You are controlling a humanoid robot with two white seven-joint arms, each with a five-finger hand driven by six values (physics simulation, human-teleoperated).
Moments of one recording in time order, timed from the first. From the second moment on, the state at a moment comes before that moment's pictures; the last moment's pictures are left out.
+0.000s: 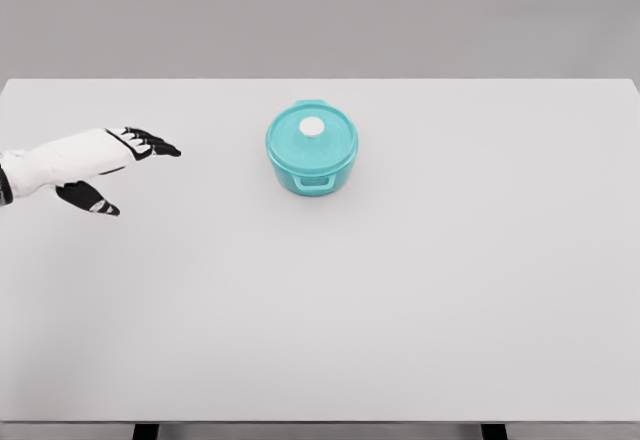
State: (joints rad) left arm -0.44 0.77 -0.32 -1.38 -0.37 -0.61 -0.61; right arm 0.02 0.00 0.75 -0.07 0.35 -0.20 0.10
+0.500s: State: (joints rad) left arm -0.95 0.81 -0.69 -1.37 -0.35 -0.61 -0.61; right arm 0.03 0.00 0.75 -0.06 0.35 -0.20 0.10
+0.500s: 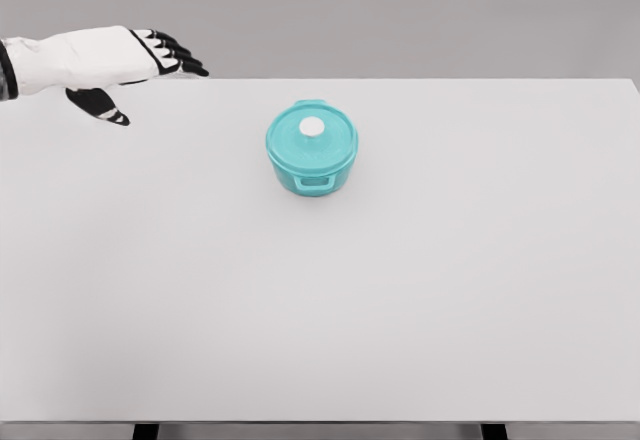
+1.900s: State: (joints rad) left arm -1.22 0.39 -1.13 -1.12 -0.44 -0.61 -0.58; right arm 0.03 0.00 0.75 -0.06 0.35 -0.20 0.10
